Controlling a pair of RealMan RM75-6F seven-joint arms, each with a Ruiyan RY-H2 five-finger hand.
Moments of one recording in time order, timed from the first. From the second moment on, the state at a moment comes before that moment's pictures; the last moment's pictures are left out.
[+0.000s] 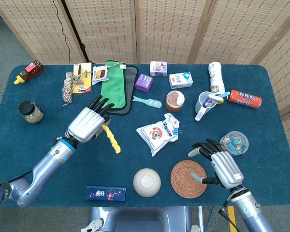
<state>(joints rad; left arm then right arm) -0.81 -1.19 -0.22 -1.80 1.25 0.95 0.51 0.27 -1.07 0.12 -2.12 -1.51 1.20 0.02</state>
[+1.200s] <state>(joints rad) -1.00 -1.28 -0.23 -1.88 1.22 0.95 0.74 0.59 -1.29 0.28 -1.98 -1.07 0.71 0.52</state>
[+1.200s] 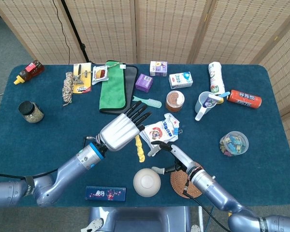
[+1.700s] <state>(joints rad) -1.03 -1.33 -0.22 -1.87 1.19 0.97 0.78 0.64 -1.36 0.29 -1.93 -1.03 0.69 0.54</state>
